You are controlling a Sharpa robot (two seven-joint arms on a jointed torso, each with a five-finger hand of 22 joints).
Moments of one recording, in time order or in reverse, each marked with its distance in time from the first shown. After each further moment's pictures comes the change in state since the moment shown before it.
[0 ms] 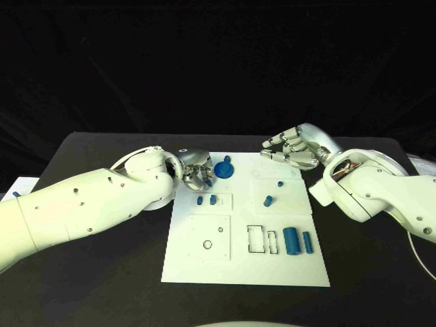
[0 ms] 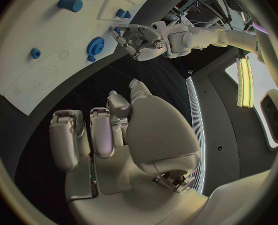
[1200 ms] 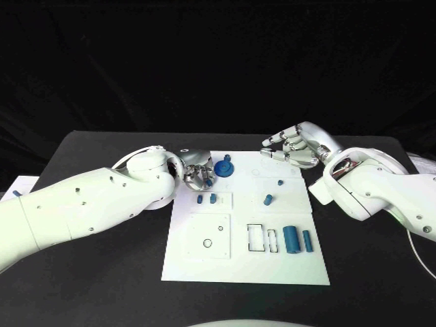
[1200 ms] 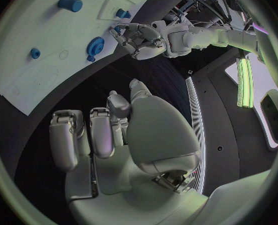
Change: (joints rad) left arm -0.002 0.008 -0.003 -0.003 -0.007 0.012 -0.008; left_hand -0.030 -0.001 -0.020 0.003 0.000 0.000 0.006 -0.023 -0.008 -0.003 0.002 -0.032 0.006 0.000 0.000 0.000 -0.012 0.000 0.004 -0.004 -0.004 0.000; right arm 0.000 0.001 0.000 -0.001 -0.001 0.000 0.000; right_hand 0.000 0.000 0.000 0.000 0.000 0.000 0.000 0.000 0.000 0.000 0.000 0.000 0.000 0.000 0.000 0.000 0.000 0.000 0.000 0.000 0.000 0.000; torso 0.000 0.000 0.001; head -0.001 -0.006
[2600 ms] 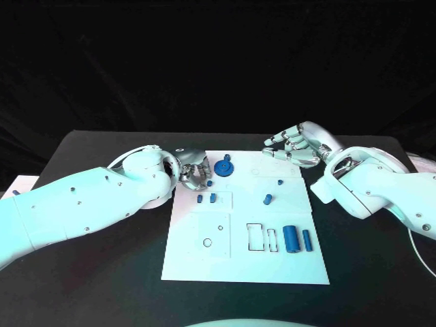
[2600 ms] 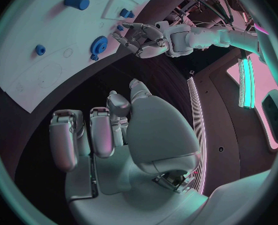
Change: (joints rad) left arm 0.002 -0.019 -0.002 0.003 0.002 0.005 -0.019; left_hand -0.024 -0.016 -0.034 -0.004 0.000 -0.151 0.029 -0.016 -0.058 -0.174 0.044 -0.016 -0.022 0.000 0.029 -0.007 -0.031 0.000 -0.027 0.027 -0.071 -0.024; right arm -0.001 -0.001 0.000 -0.017 0.000 0.006 -0.004; right_hand 0.000 0.000 -0.004 -0.004 0.000 0.000 0.000 0.000 0.000 -0.012 -0.001 -0.023 -0.015 0.000 0.000 -0.010 0.001 0.000 -0.004 -0.004 -0.009 0.000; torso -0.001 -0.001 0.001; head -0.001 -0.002
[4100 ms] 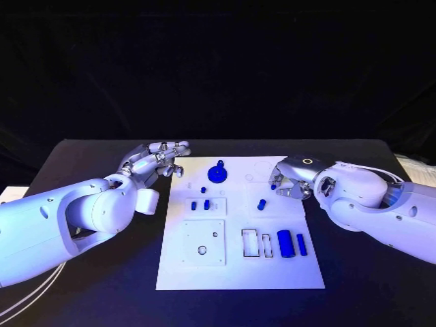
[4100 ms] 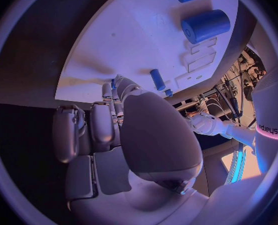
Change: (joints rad) left arm -0.032 -0.256 -0.031 0.219 1.628 -0.235 0.634; left_hand -0.042 0.069 -0.026 0.012 0.000 0.077 -0.009 0.063 -0.004 0.103 -0.019 0.072 0.012 -0.166 -0.009 -0.253 -0.449 0.062 -0.200 -0.004 -0.511 -0.313; right arm -0.052 0.025 -0.010 -0.062 -0.829 0.343 -0.175; right_hand 0.203 -0.082 0.322 -0.062 -0.169 0.089 -0.022 -0.009 -0.007 -0.253 0.022 -0.850 -1.029 0.002 0.008 -0.151 -0.164 0.031 -0.054 0.000 -0.065 0.000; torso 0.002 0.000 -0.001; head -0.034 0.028
